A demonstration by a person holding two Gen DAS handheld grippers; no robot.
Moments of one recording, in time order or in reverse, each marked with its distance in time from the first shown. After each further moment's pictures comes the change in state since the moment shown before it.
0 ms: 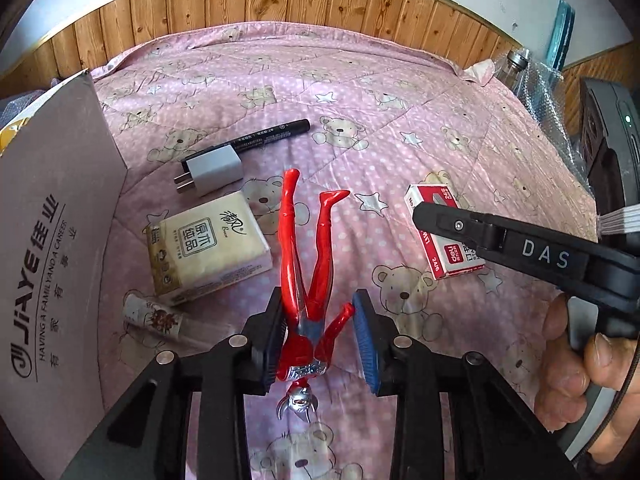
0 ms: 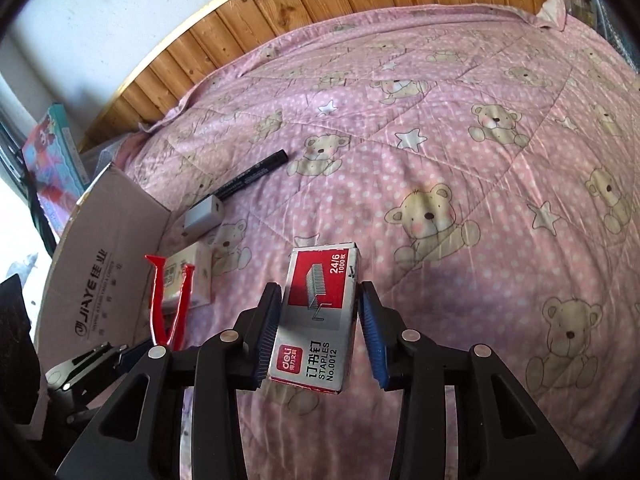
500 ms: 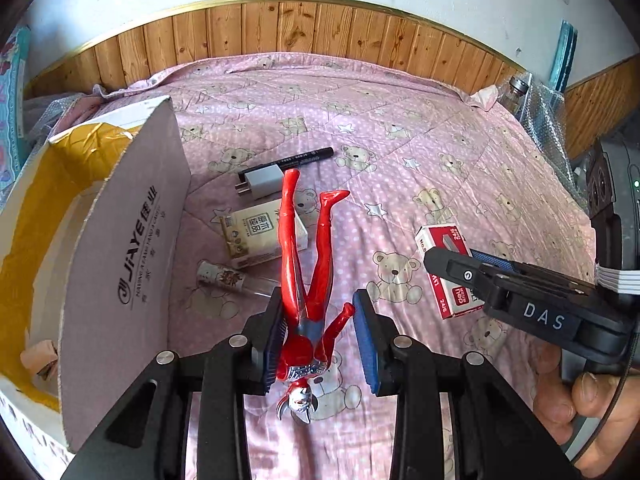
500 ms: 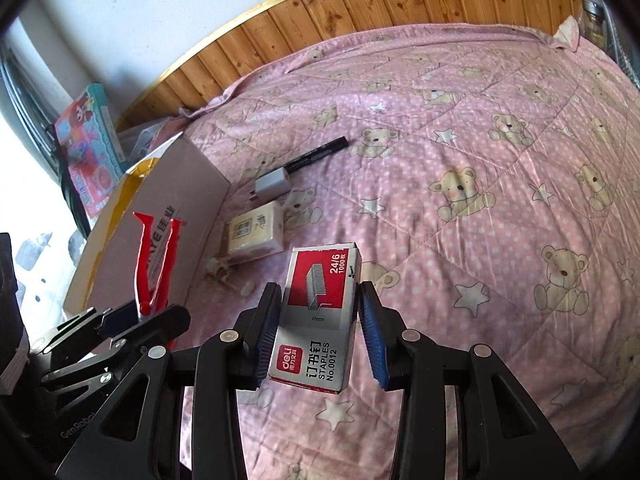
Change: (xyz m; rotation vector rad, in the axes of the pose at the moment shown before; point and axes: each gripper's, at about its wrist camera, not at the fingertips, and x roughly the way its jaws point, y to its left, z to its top) left arm -0.086 0.001 -0.023 -0.036 -0.069 0.065; right arm -0.058 0.049 -0.038 -0.082 -0.013 0.056
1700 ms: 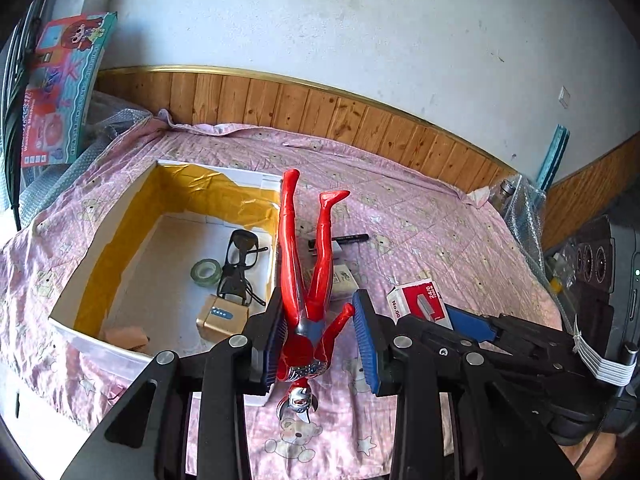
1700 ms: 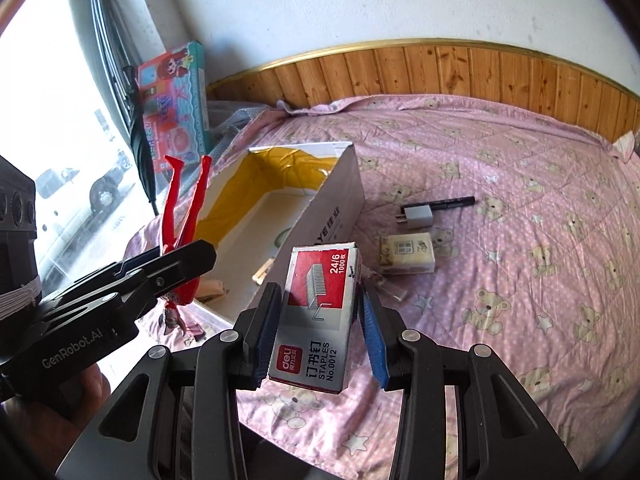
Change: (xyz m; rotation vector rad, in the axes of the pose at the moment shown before) left arm -0.152 0.104 -0.022 -0.187 -0.257 -0.056; right arm -0.057 0.184 -0.022 -0.276 -0.062 0.058
